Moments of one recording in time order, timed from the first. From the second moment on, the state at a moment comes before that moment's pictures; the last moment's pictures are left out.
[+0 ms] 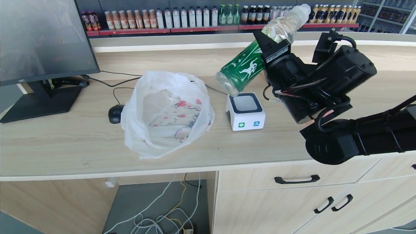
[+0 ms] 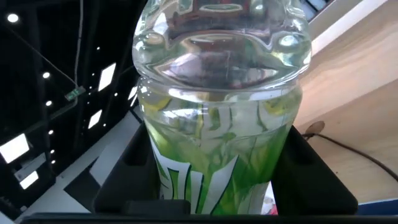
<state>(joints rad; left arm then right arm) 0.00 0.00 0.00 0.00 0.00 0.00 0.55 1.97 -1.25 -1.32 -0.13 0.78</state>
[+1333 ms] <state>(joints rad) 0.00 0.00 0.00 0.00 0.00 0.00 0.44 2.10 -1.28 -1.32 -0.10 1.11</state>
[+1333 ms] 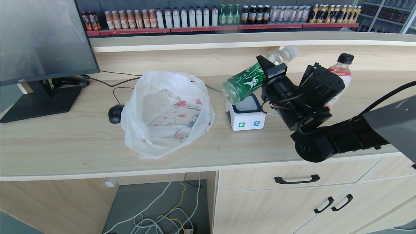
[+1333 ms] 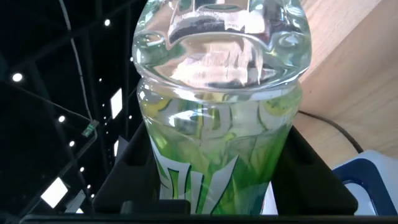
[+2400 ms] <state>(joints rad) 0.00 0.00 0.00 0.00 0.00 0.00 0.42 2.14 -1.26 -1.33 -0.11 1.15</state>
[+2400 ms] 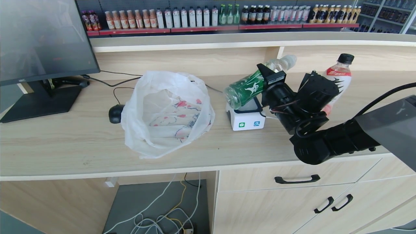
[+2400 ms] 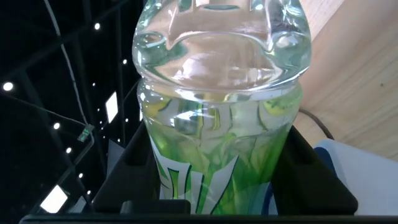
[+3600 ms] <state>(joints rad) 0.00 0.00 0.00 0.00 0.00 0.00 0.47 2.09 -1.24 -1.37 -0.08 0.99</state>
